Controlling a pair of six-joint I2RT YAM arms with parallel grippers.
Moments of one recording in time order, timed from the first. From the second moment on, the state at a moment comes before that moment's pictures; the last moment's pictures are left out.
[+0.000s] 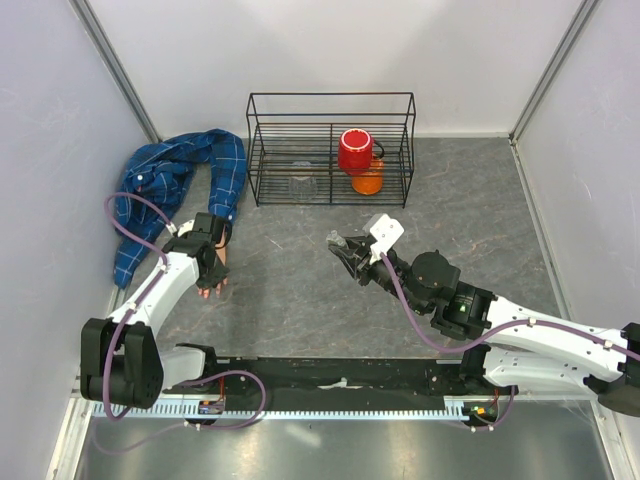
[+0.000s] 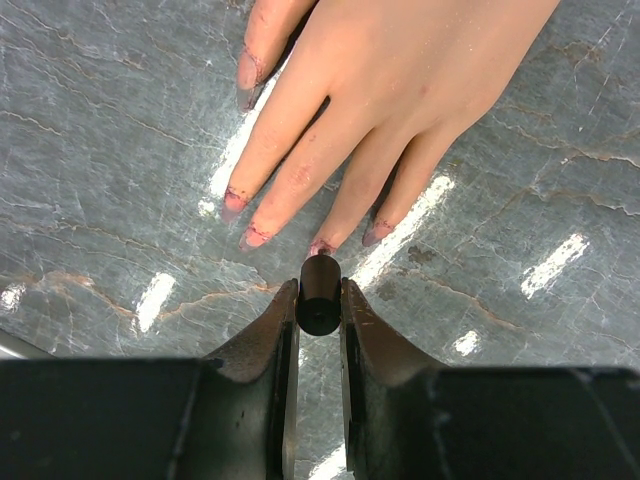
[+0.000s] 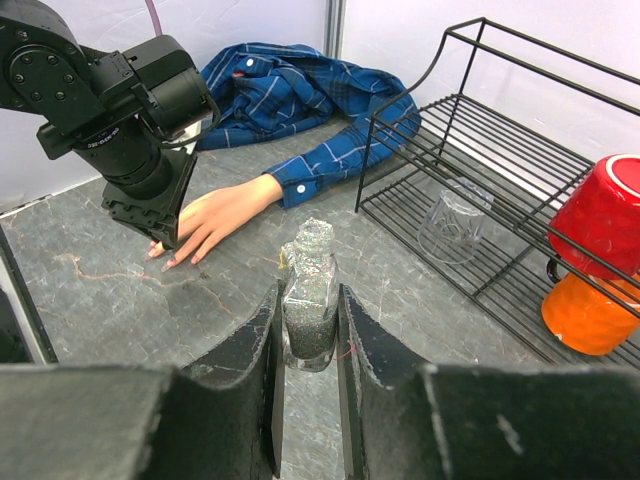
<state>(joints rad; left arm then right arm) -0.14 1.22 0.75 -0.78 -0.35 -0.70 1.14 0.94 0.78 0.22 0.29 -0.05</state>
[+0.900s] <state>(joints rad) -0.13 1.23 0.75 -0.76 -0.35 -0.69 1.13 0.95 0.78 0.22 0.28 -0.05</state>
